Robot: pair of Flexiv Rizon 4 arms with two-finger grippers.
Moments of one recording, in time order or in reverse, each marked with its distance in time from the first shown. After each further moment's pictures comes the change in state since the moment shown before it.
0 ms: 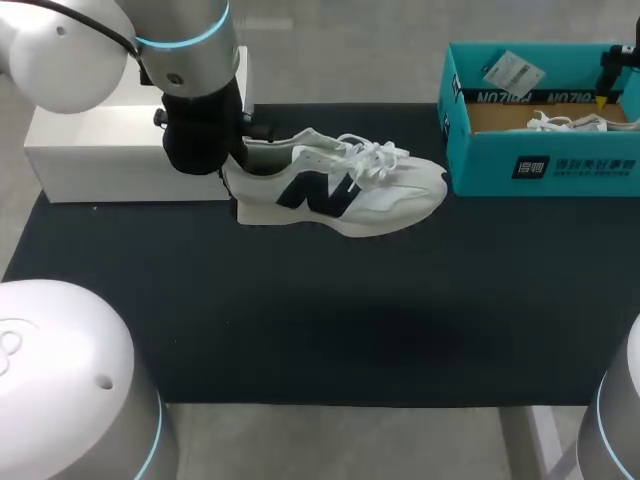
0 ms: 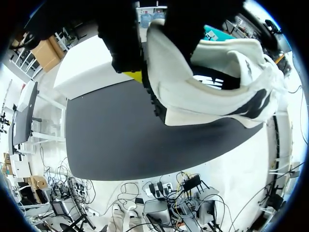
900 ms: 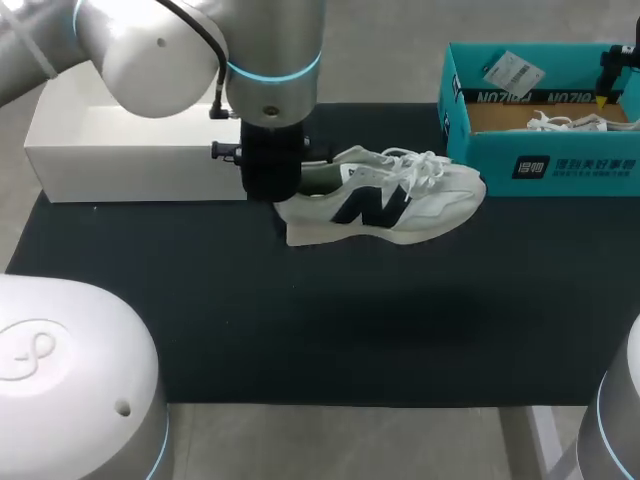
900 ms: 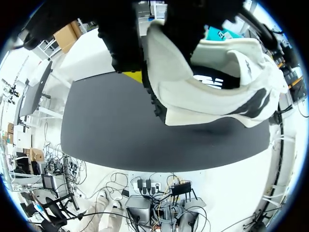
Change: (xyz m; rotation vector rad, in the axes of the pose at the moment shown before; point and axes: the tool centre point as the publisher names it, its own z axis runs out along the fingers) left arm -0.063 -0.012 0.028 0.026 0.109 -0.194; right arm 0.000 0.000 0.000 0.000 0.000 0.000
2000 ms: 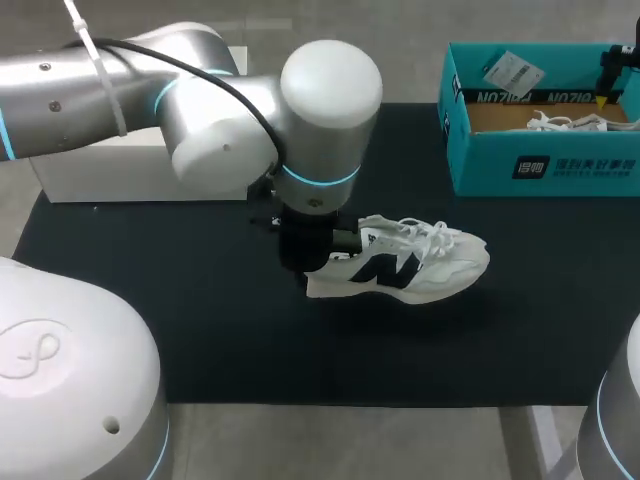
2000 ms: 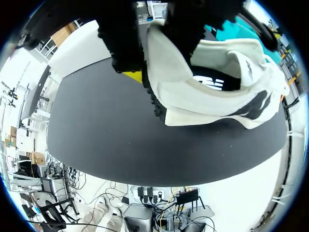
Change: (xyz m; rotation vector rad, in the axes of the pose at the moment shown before) left arm -0.034 -0.032 0.112 -0.035 0.064 0.047; right arm 0.000 0.000 0.000 0.000 0.000 0.000
